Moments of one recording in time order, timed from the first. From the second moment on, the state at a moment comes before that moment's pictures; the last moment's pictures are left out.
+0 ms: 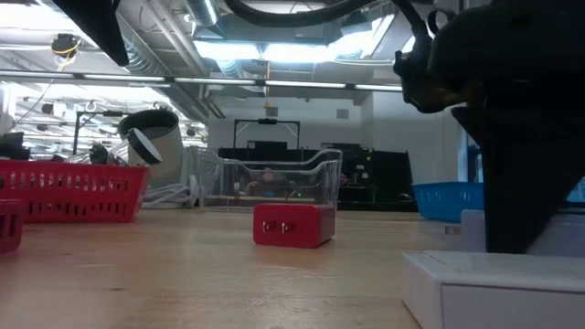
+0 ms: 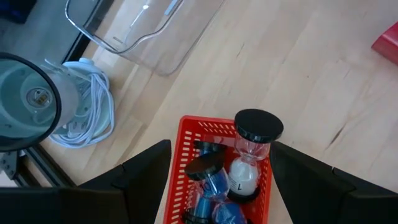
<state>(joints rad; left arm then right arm) -0.60 1.45 1.24 -1.39 -0.66 -1.11 0.63 2.05 1.38 -0.79 0.20 1.38</state>
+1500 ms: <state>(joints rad) -0.52 1.43 1.24 -1.37 -0.86 -0.93 -0.11 1.65 1.48 -0.53 0.35 0.23</state>
